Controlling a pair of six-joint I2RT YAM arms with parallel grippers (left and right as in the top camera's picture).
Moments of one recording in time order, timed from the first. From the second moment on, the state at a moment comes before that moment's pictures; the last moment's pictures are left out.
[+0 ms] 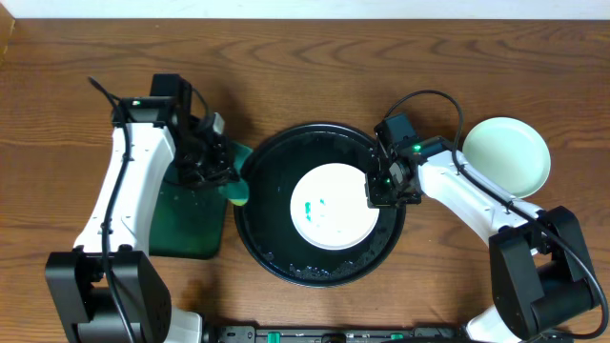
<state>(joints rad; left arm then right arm) 0.00 1.64 1.33 -1.25 0.43 -0.20 0.42 1.75 1.07 -0.77 -0.21 0.37</state>
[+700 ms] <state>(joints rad) -0.24 1.65 1.33 -1.10 0.59 -0.23 0.41 1.89 1.10 -0.72 -0.35 0.35</state>
